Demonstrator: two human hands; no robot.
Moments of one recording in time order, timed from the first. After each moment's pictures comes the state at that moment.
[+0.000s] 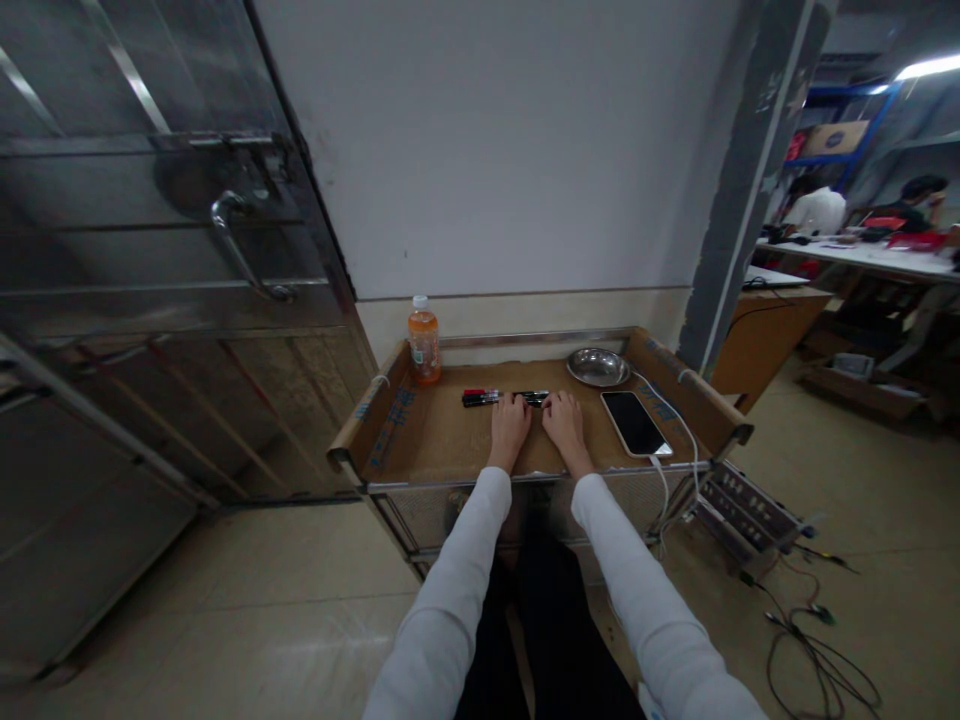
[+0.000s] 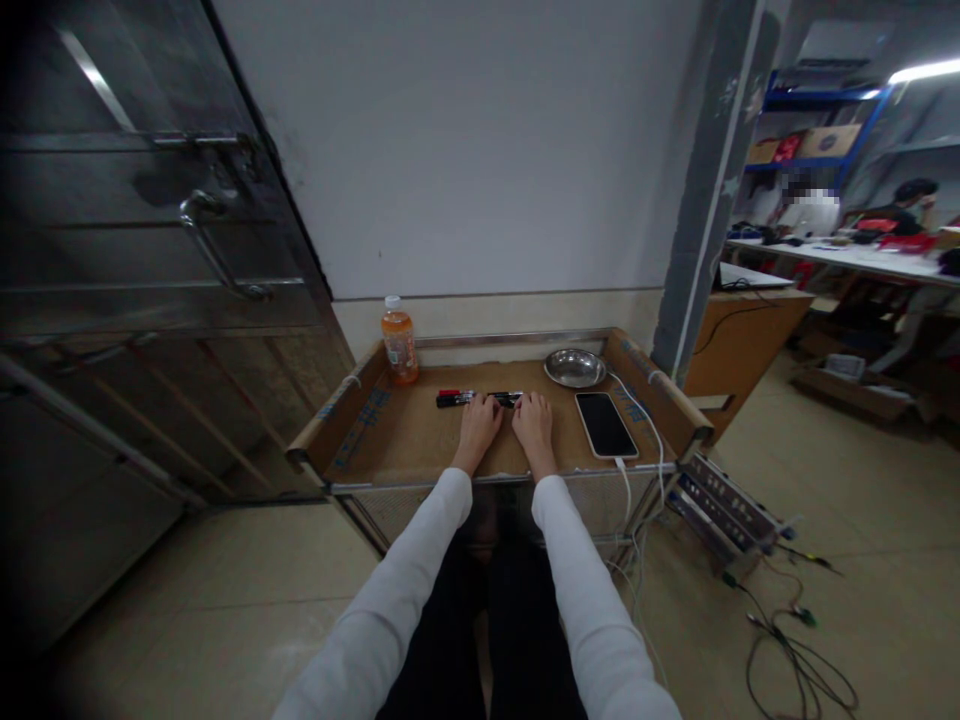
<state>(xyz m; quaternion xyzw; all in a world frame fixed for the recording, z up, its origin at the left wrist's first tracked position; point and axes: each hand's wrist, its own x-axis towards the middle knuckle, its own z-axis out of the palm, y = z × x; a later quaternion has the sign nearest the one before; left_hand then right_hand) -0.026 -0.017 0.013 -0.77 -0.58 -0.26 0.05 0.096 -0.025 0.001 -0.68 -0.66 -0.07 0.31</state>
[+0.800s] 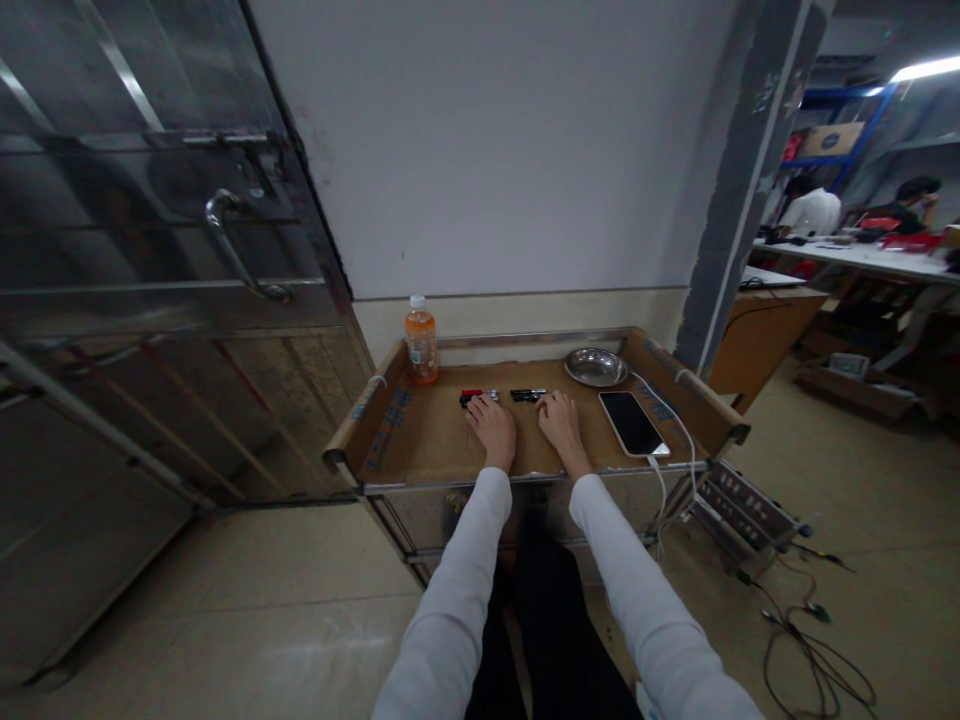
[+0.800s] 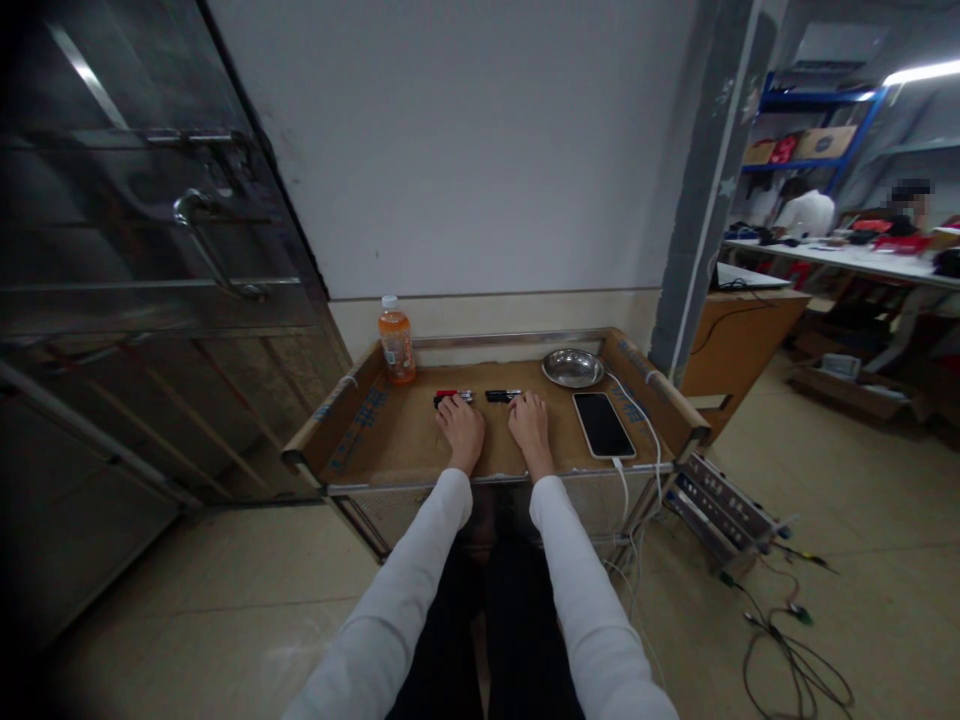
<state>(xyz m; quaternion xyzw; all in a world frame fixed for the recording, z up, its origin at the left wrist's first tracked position) -0.027 -0.020 0.003 -0.58 -0.72 -0.35 0.11 0.094 -0.029 0.009 -0.66 -0.68 -0.04 0.30</state>
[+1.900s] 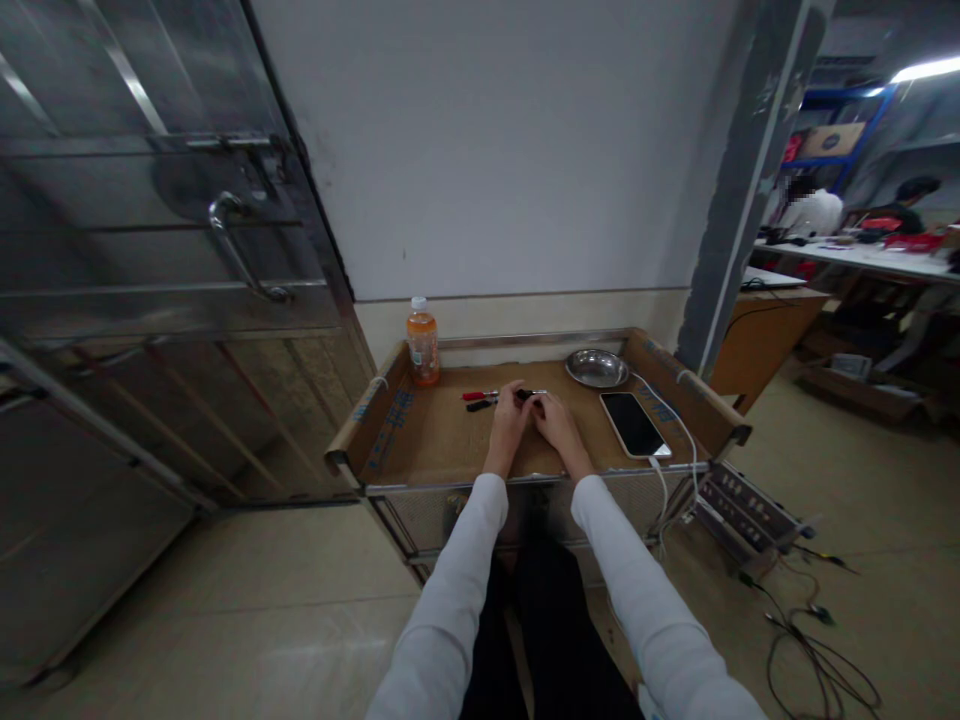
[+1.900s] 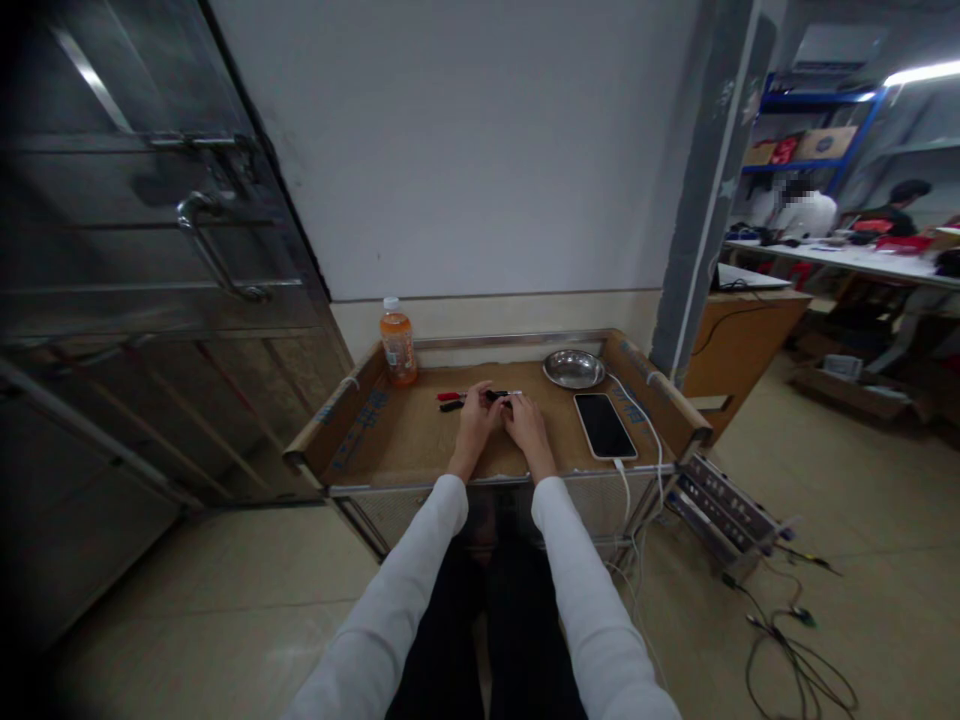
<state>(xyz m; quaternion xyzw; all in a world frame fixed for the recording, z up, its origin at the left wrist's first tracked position) -0.027 -0.007 0.008 -0.70 -0.40 -0.58 -0.11 0.098 -0.011 -0.008 -0.56 -0.73 0.00 0.39</state>
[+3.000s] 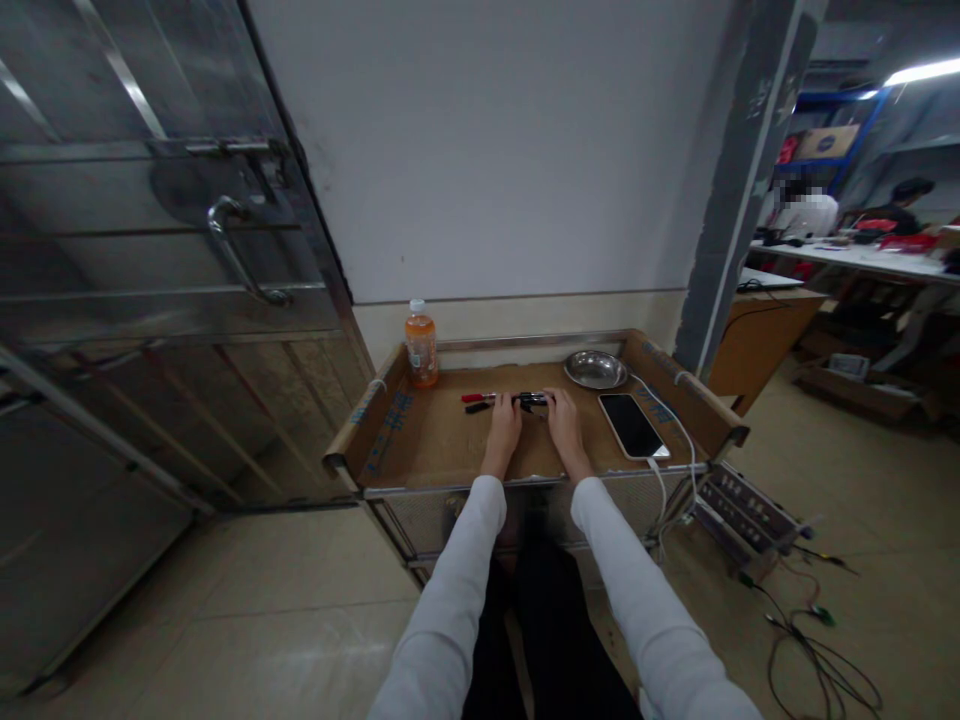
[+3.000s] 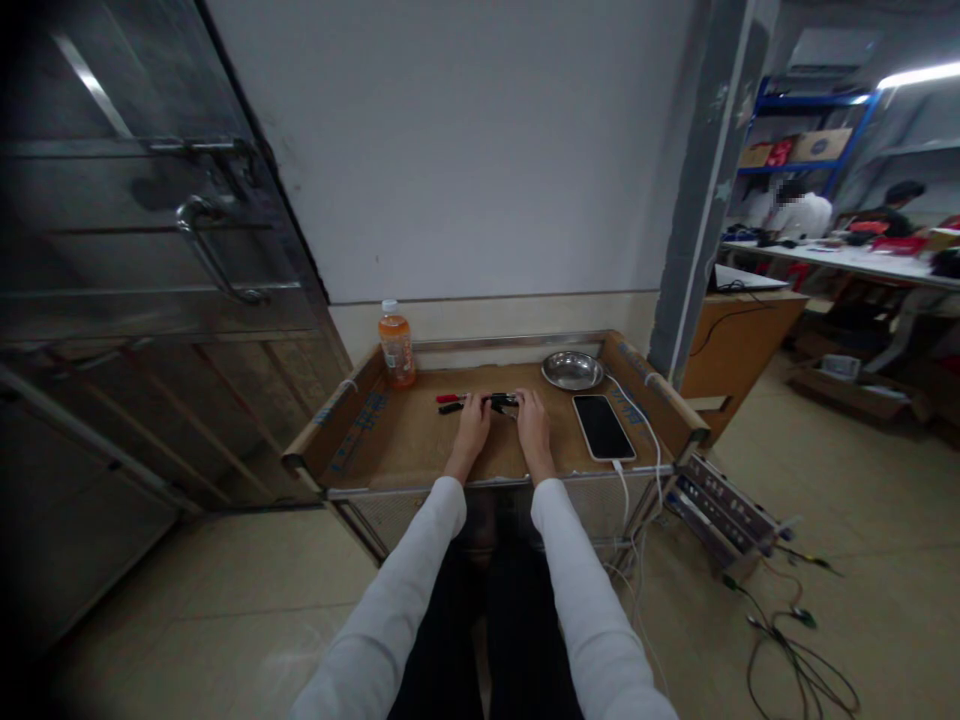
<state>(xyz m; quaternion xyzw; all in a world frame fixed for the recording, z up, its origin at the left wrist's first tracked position) -0.031 -0.001 0.000 -0.71 -0.49 -0.49 -0.10 0.102 -0.015 -0.003 -0.58 -0.63 0.02 0.52</state>
